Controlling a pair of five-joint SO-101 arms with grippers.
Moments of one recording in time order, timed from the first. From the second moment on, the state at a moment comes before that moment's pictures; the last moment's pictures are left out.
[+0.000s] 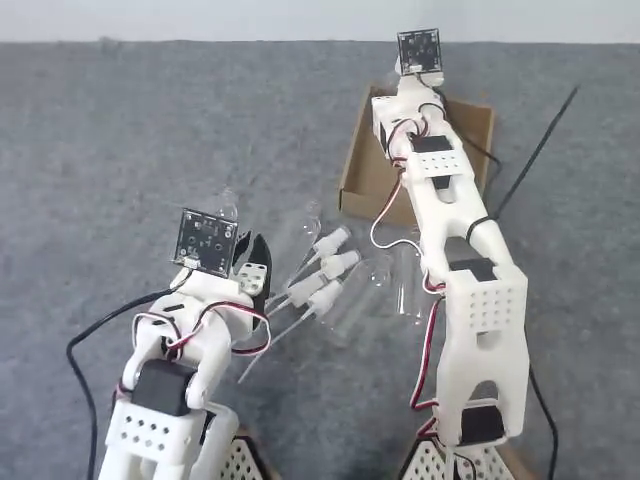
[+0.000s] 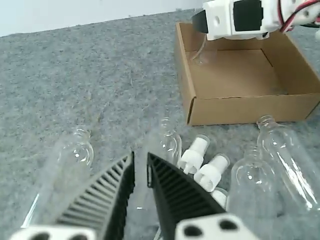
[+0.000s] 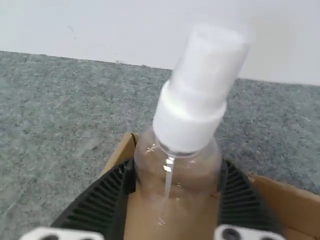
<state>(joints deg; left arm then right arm) 9.7 -81.6 75.6 52.1 5.4 -11.1 42.7 -21.5 17.6 0.1</state>
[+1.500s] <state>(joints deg) 6.3 -81.6 76.1 51.9 5.4 -11.1 9.6 -22.9 73.7 0.1</state>
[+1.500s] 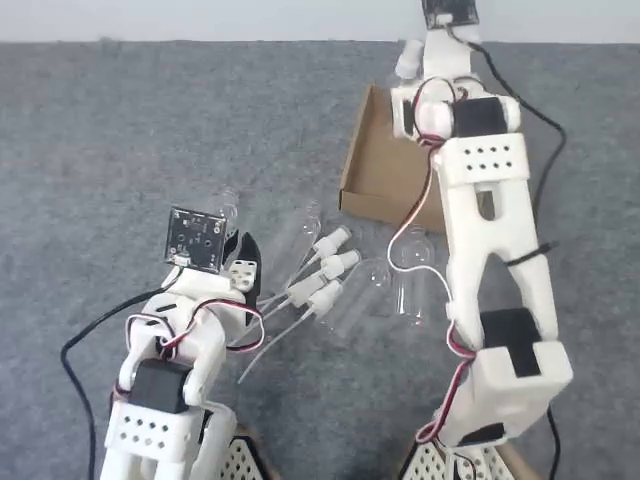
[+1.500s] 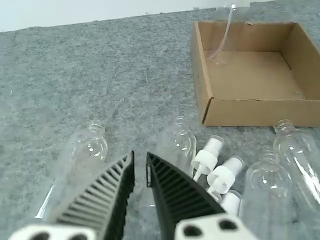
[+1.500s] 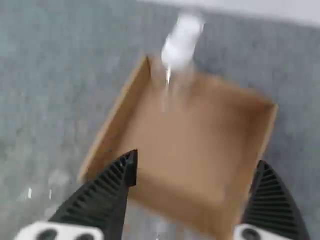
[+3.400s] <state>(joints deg) 6.5 -79.6 75.6 50.9 0.6 17.1 -8.4 44.3 60.3 32.5</state>
